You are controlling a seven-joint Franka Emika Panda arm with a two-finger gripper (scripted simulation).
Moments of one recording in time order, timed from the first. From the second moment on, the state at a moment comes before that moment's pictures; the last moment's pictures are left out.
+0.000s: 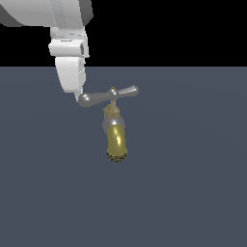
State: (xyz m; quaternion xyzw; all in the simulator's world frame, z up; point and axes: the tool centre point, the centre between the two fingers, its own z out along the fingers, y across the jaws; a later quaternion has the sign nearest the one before) arm -0.014 0.139 0.198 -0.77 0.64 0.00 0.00
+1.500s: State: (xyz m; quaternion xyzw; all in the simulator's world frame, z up) arm -0.086 0.087 0.199 -0.78 0.63 0.00 0.00
